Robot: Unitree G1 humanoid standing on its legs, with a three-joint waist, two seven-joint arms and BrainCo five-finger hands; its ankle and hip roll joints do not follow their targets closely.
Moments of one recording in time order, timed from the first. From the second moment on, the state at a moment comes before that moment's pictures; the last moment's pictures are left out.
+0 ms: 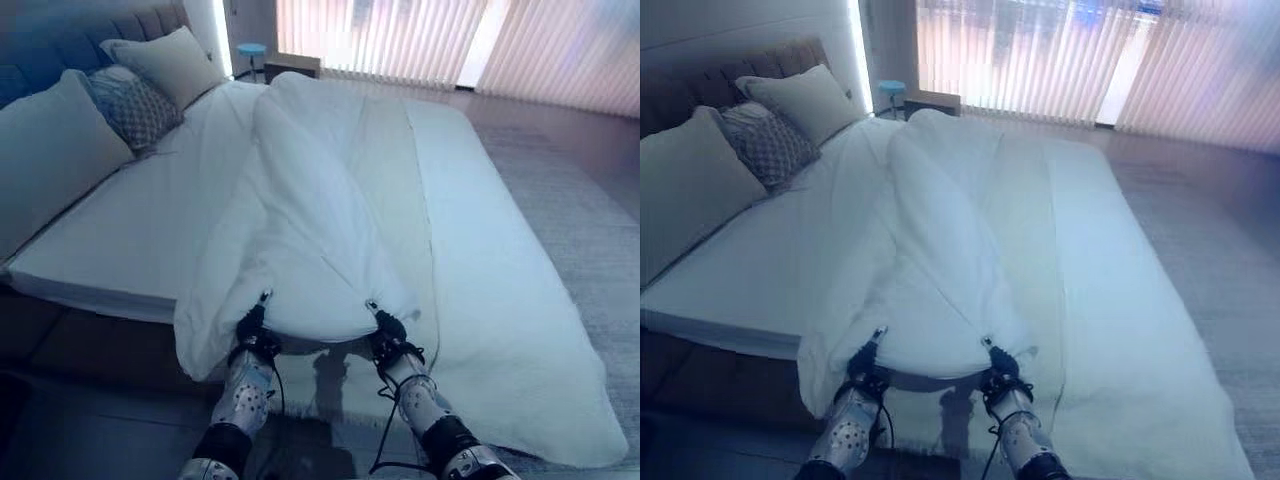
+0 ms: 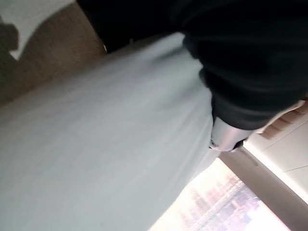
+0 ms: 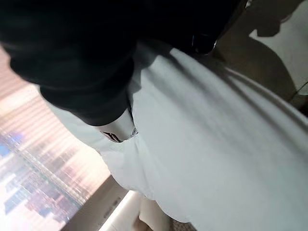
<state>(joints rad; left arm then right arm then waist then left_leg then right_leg) -0.20 0.06 -0.10 0.54 -0.91 -0.16 0.21 -0.27 0.03 0.18 0.63 0.93 -0.09 -0.16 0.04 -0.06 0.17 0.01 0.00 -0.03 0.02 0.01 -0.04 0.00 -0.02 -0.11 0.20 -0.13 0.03</state>
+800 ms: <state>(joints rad) -0.26 0.11 -0.18 0.61 -0.91 -0.14 0.20 -0.25 0.05 0.16 0.65 0.89 -0.08 -0.18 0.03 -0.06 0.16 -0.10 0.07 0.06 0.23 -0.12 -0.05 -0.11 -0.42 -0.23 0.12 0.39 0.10</state>
